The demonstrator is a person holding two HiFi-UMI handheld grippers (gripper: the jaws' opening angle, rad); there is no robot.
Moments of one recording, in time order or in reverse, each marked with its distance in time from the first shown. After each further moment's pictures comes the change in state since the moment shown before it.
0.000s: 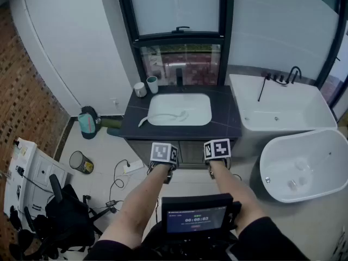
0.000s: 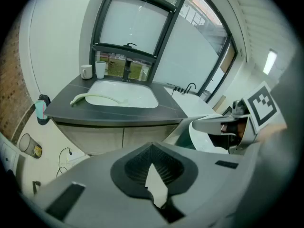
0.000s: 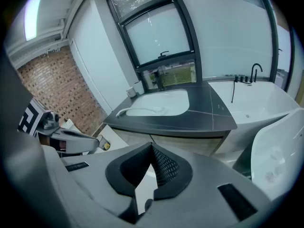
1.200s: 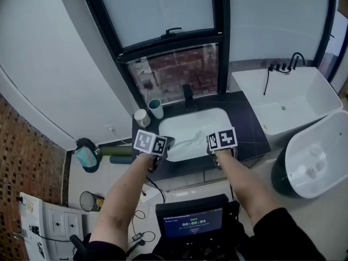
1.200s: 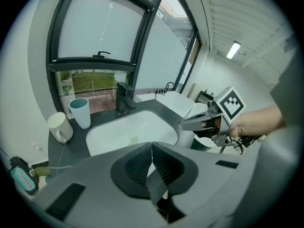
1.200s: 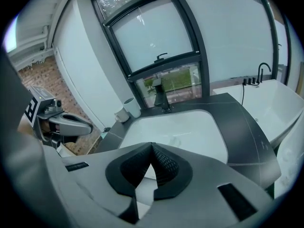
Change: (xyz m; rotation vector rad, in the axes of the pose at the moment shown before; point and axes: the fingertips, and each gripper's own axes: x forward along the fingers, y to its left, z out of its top) left arm 0.084 0.262 0.347 0.376 0.021 -0.297; right arm 0.259 0.042 0.311 0.102 -0.066 -0.054
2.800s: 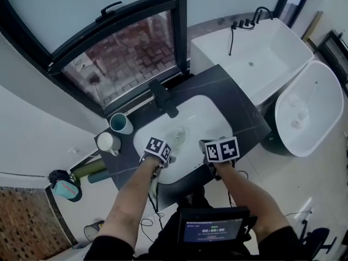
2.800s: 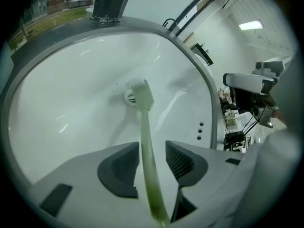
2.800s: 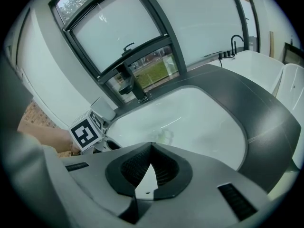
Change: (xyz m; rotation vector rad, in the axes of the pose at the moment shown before) left arm 0.292 0.219 -0.054 0.067 0.691 -0.267; right arm 0.218 -0.082 0.057 0.323 0.016 -0.097
